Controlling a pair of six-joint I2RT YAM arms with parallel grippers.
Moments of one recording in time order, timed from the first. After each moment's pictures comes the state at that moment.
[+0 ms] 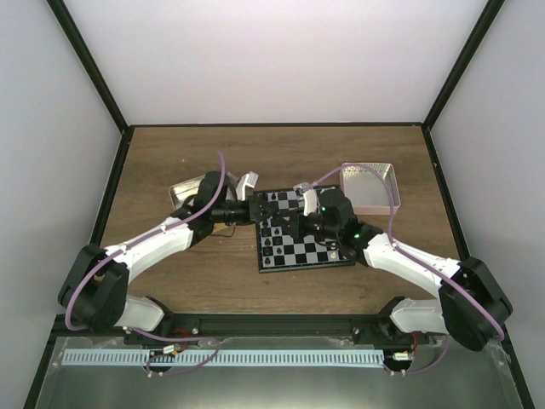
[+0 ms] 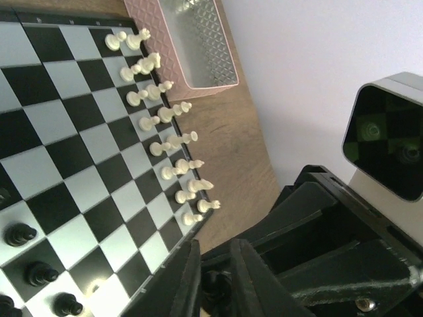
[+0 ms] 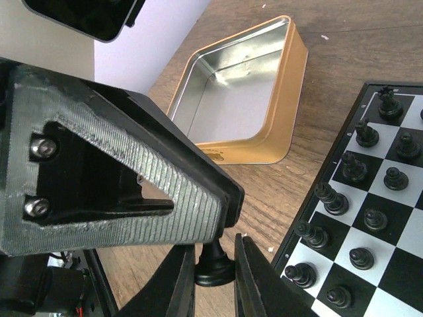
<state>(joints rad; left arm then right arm) -0.58 1.40 0.81 0.11 0.65 -0.81 0.69 1.25 0.66 0.17 -0.39 0.55</state>
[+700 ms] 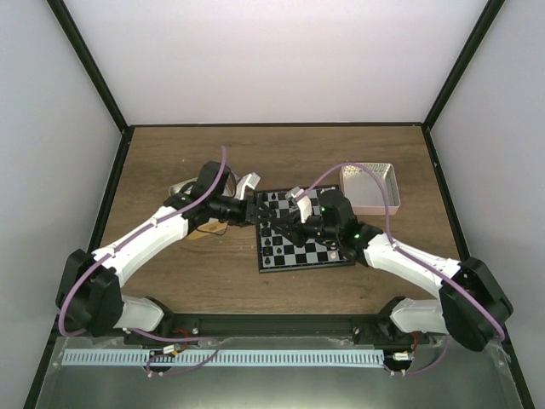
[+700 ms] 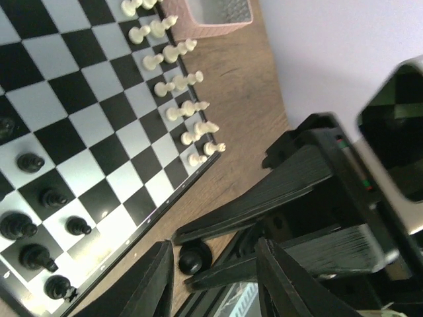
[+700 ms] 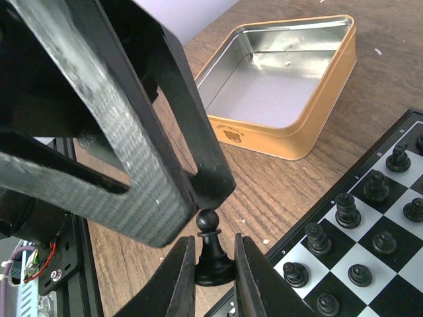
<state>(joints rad) -0.57 1.37 1.00 -0.35 0.73 -0.63 0.70 1.25 0.66 0.14 -0.50 0.25</state>
